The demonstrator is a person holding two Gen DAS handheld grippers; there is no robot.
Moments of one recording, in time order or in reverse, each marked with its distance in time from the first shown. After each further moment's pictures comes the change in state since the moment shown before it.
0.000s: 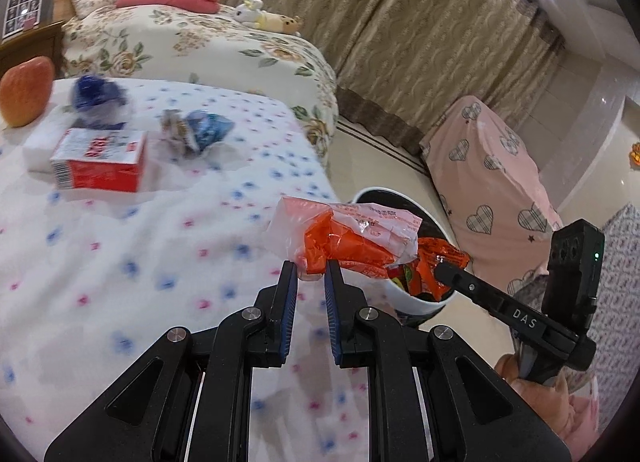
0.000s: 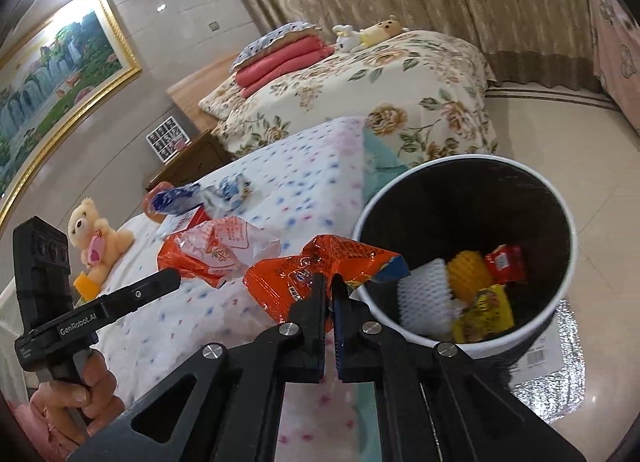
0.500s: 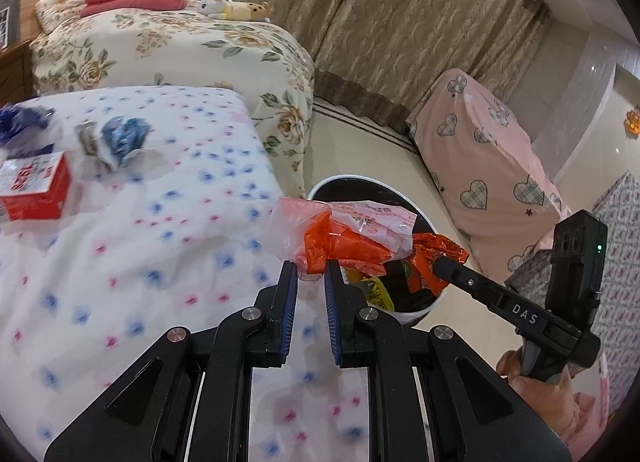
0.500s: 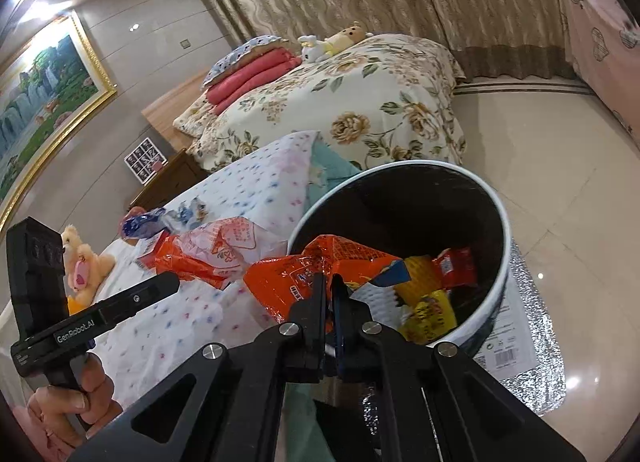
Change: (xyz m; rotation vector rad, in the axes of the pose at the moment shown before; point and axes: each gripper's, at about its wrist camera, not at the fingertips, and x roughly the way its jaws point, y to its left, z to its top) left arm 0.045 -0.050 0.011 0.092 0.056 -0.016; right arm -0.012 -0.053 0.008 0.074 -0.028 -0.056
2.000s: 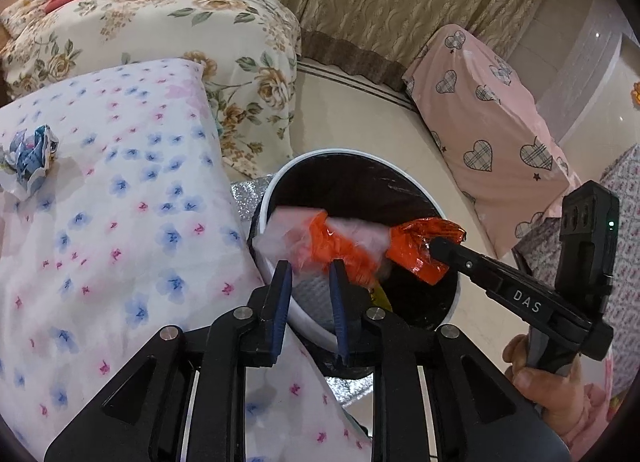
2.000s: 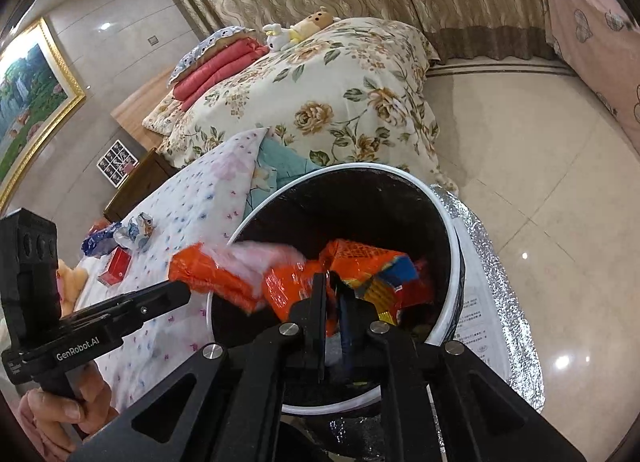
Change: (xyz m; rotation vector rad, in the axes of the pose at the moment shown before) left arm 0.071 -0.032 0.024 0.052 0.153 0.000; right arm 0.023 -0.047 0.025 0.055 0.063 -0.070
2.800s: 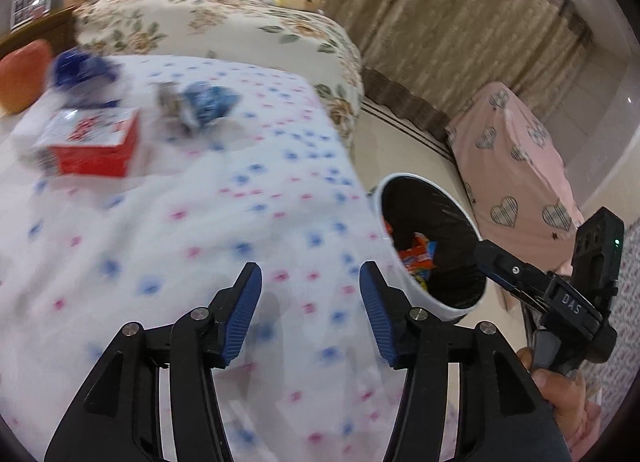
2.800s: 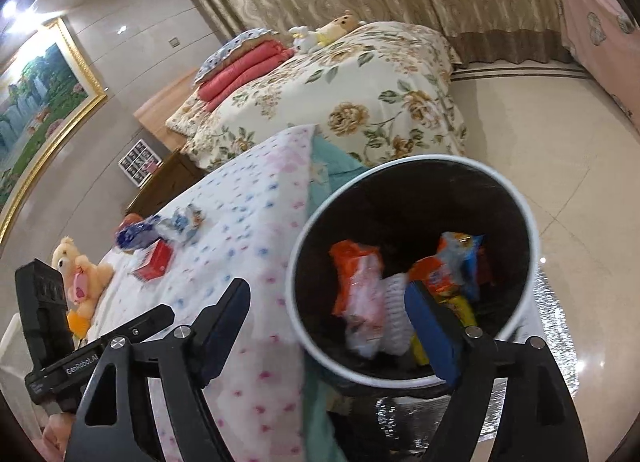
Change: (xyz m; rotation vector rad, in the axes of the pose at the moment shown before) left arm -0.081 0.087 -0.054 -0.207 -0.129 0.102; right arm -0.006 0.061 -0.016 -0.020 -0.017 0.081
